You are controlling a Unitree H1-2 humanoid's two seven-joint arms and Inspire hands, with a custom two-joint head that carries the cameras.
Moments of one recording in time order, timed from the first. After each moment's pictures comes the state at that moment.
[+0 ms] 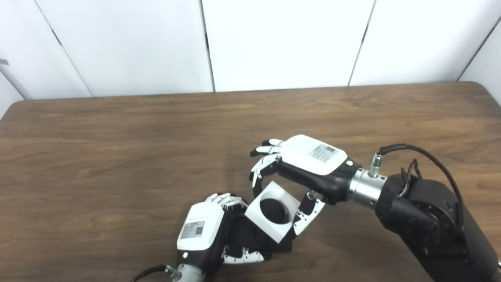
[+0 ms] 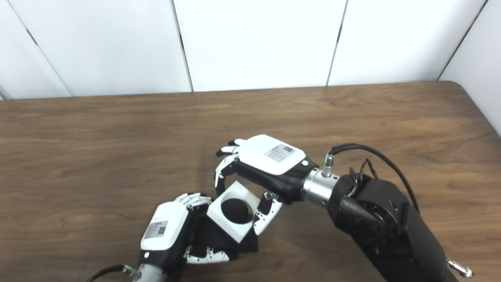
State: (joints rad) left arm 0.22 0.12 -0.49 -0.38 1.02 0.19 -0.10; right arm -0.30 -0.41 0.39 -0.73 -0.68 0.26 0.81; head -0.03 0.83
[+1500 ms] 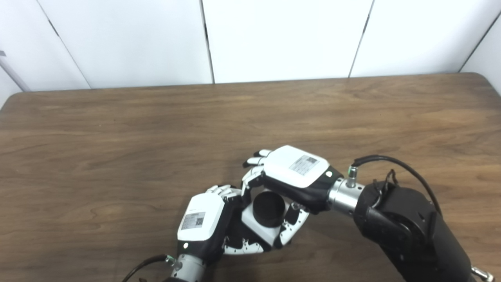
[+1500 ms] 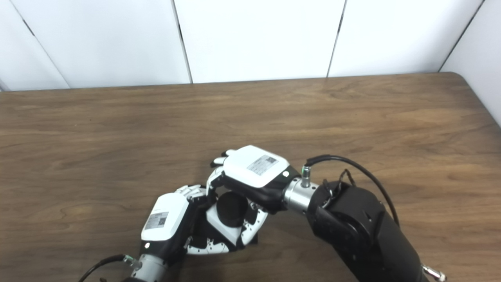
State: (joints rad) left arm 0.22 0.12 -0.49 -0.40 1.05 0.19 -0.12; right arm -0.24 -0.31 0.46 -0.70 -0.87 0.19 0.91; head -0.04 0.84
